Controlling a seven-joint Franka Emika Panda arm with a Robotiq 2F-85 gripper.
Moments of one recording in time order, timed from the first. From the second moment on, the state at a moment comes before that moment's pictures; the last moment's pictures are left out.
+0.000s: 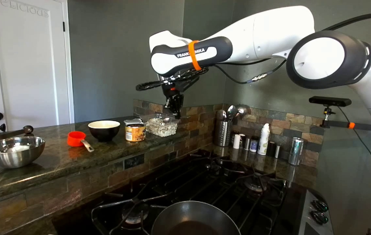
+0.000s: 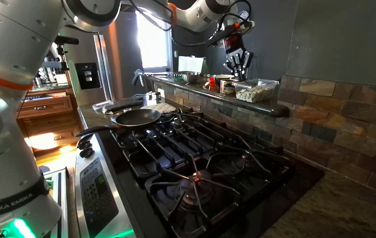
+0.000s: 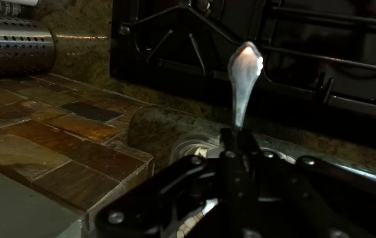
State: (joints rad) arm 0.07 0.58 -0.06 -1.08 -0.39 1.68 -0.10
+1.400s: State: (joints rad) arm 0.08 0.83 -0.05 -0.73 -0.38 1.61 -0.22
